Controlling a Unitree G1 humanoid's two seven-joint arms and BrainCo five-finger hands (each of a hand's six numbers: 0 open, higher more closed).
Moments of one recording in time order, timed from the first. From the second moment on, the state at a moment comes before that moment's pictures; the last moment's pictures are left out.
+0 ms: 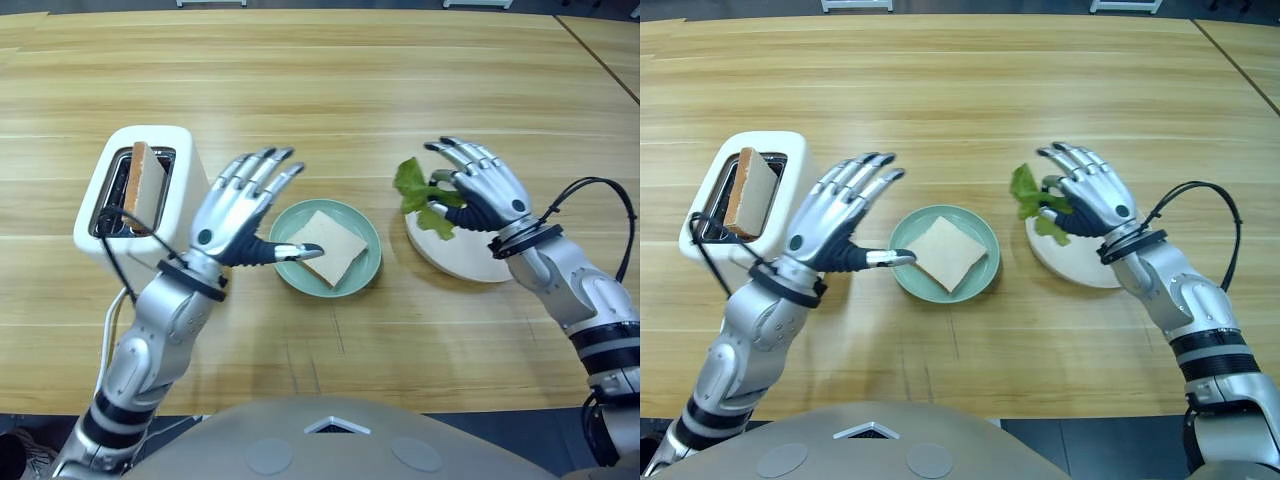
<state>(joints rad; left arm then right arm) 0.16 0.38 -0.31 -0.74 1.03 0.07 -0.16 -0.09 -0.92 0.19 0.08 -0.63 -0.45 -0.22</state>
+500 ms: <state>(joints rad) 0.14 0.56 0.39 -0.84 0.95 0.15 -0.32 -0.28 -0.62 0.42 0.21 -0.95 -0.35 -0.13</state>
